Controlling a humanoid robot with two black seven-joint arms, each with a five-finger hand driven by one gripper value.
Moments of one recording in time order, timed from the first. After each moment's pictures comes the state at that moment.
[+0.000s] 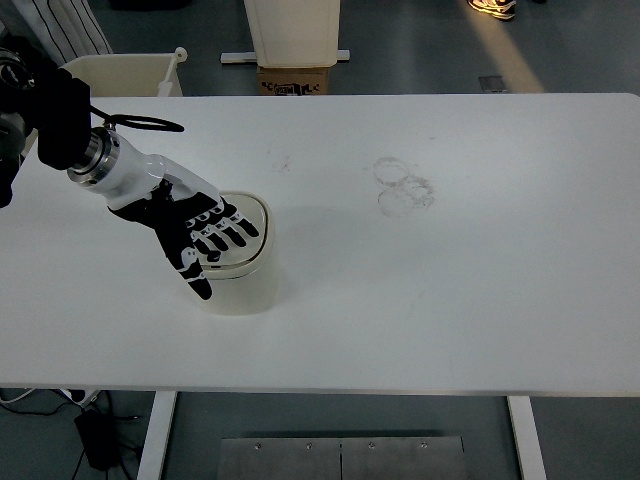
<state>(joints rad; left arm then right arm) -2.11 0.59 0.86 -1.57 -0.09 -0.49 0.24 0.01 0.00 0.32 0.20 -0.22 0.03 0.42</state>
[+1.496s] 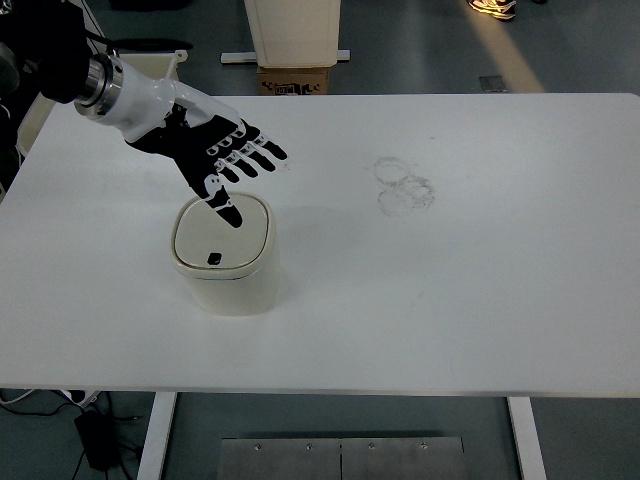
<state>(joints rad) -2.11 0.62 0.68 -1.44 -0.09 -0.49 0.24 0.01 0.00 0.32 0.20 -0.22 0.03 0.43</state>
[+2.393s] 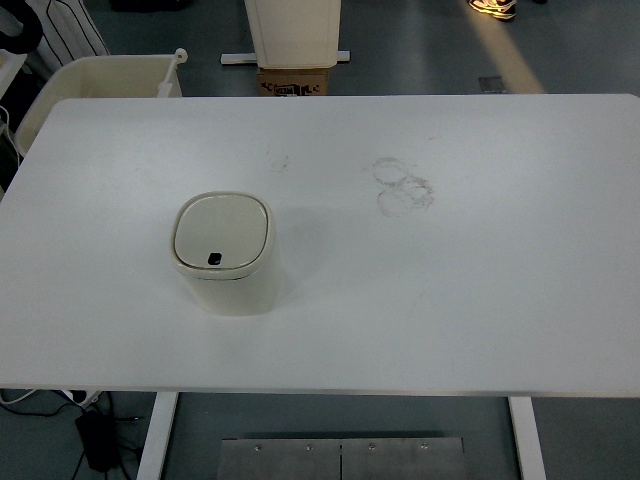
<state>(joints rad) -1.66 0.61 -0.05 -0.95 -0.11 -0.38 0.14 0.00 0.00 0.32 0.21 -0.22 0.04 0.43</state>
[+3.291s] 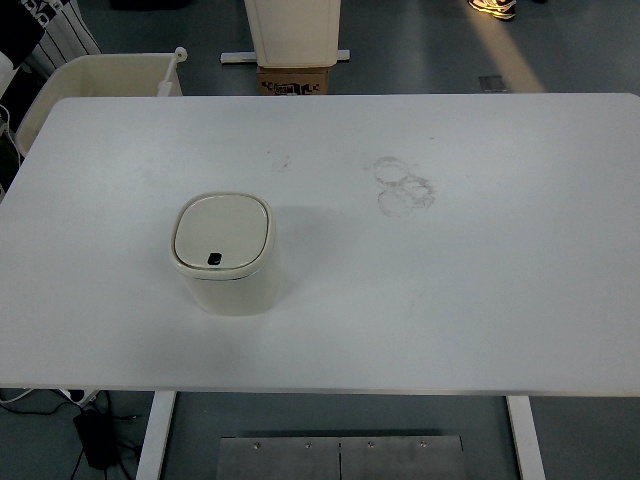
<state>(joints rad) -1.07 0.61 -0.56 -0.59 -0.22 -0.38 -0.14 -0.01 0.00 0.31 0.21 -0.22 0.04 0.43</state>
